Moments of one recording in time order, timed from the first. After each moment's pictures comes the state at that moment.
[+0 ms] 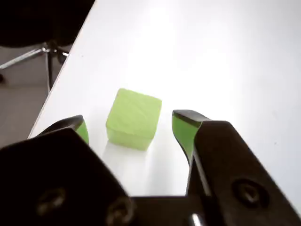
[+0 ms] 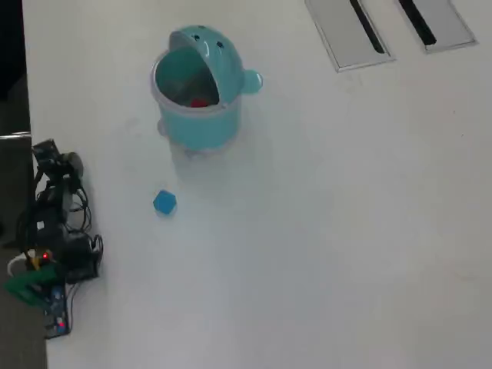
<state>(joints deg) -89.6 101.1 142.4 -7.4 -103.6</state>
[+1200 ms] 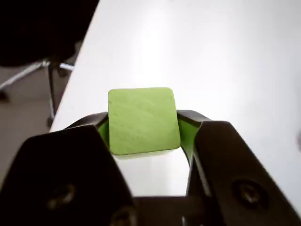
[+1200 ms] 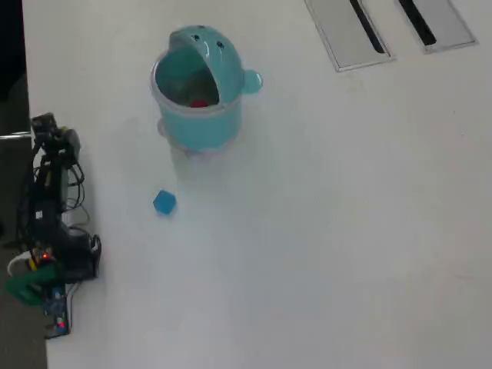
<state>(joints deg) -86.1 96.9 121.0 6.7 -98.4</state>
